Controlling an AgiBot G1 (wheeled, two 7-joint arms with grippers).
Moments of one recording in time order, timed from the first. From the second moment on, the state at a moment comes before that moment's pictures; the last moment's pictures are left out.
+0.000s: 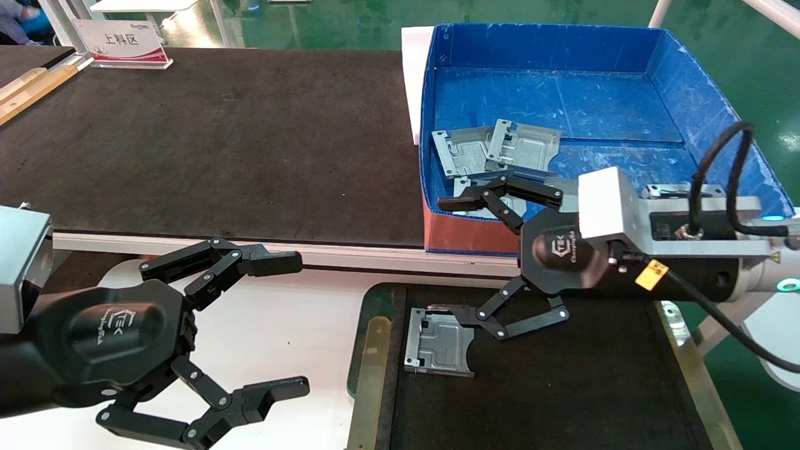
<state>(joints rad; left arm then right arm) -1.10 0.56 0.41 -1.24 0.63 1.43 -0.11 1.52 -0.86 -0.64 0.72 -0.88 -1.58 -0.29</state>
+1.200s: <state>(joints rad) -1.10 0.56 0.41 -1.24 0.63 1.43 -0.11 1.29 -0.73 -0.46 1.01 -0.81 -1.54 -0.05</state>
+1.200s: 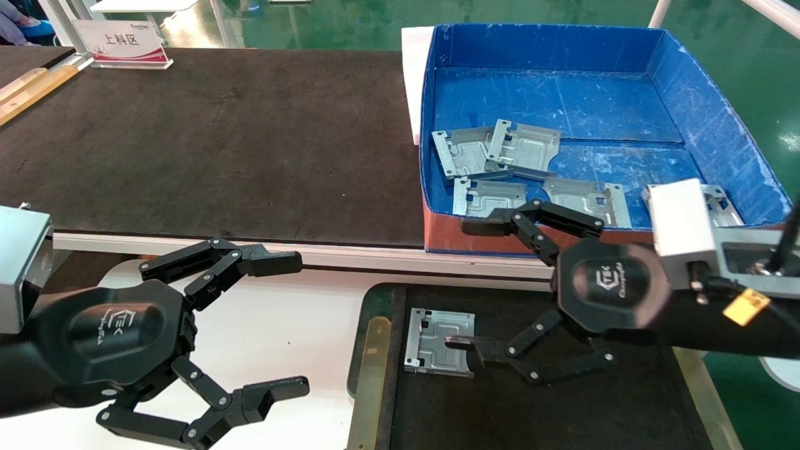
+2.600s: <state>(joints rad) -1.10 0.56 0.41 -1.24 0.63 1.43 -0.11 1.07 -0.61 -0.27 1.29 -0.73 -1.49 0.19</state>
